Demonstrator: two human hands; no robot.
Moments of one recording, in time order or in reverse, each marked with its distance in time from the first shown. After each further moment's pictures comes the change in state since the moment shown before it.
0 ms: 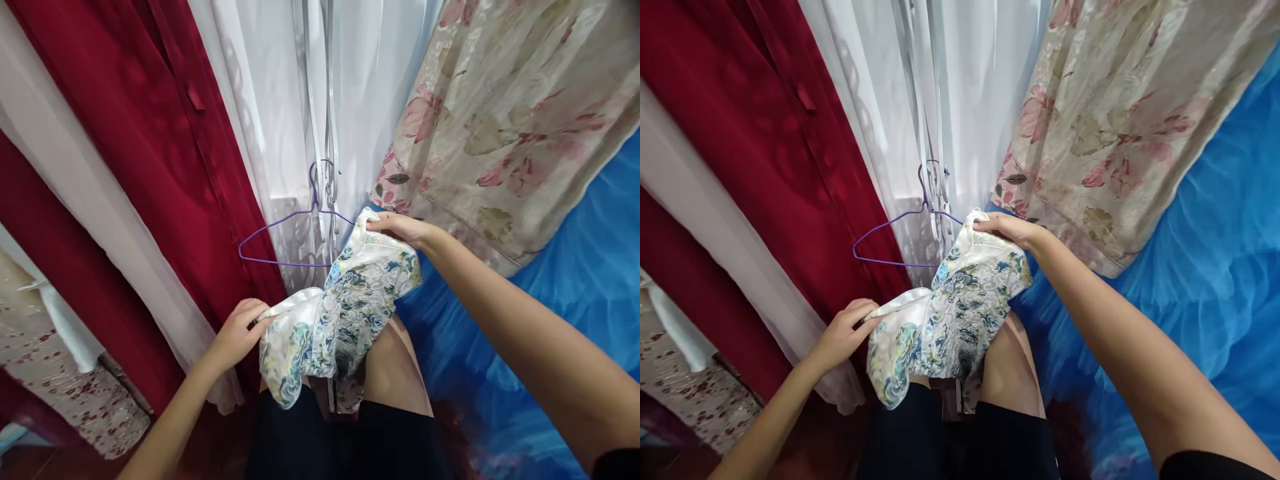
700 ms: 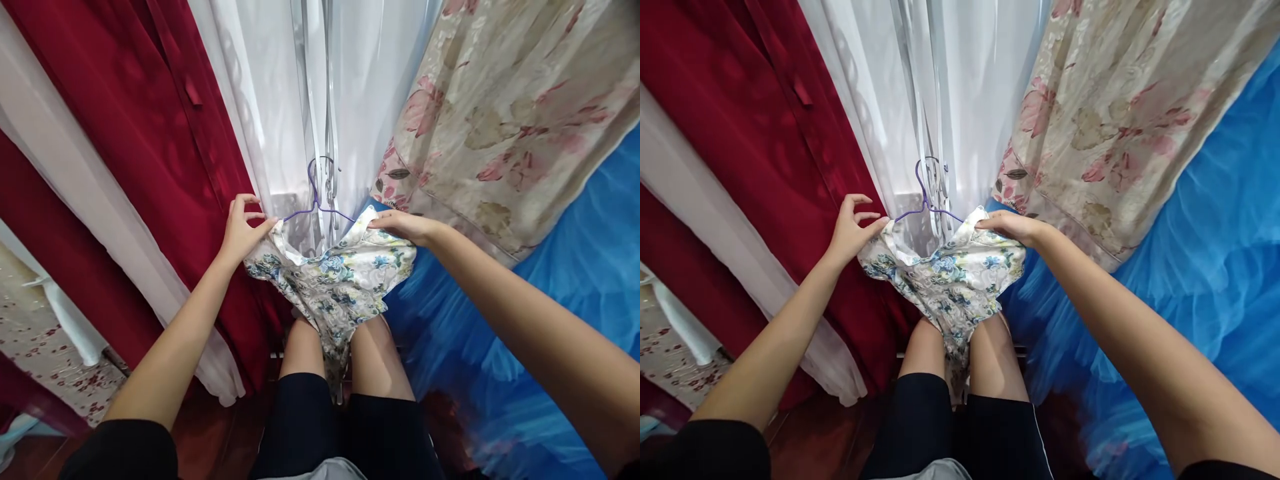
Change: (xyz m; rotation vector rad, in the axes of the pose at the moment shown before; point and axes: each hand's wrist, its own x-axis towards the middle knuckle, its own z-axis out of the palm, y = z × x) left_hand 0.167 0.034 -0.037 -0.229 0.427 0.227; right_hand -0.010 0.001 -0.008 -0.031 0.002 0.054
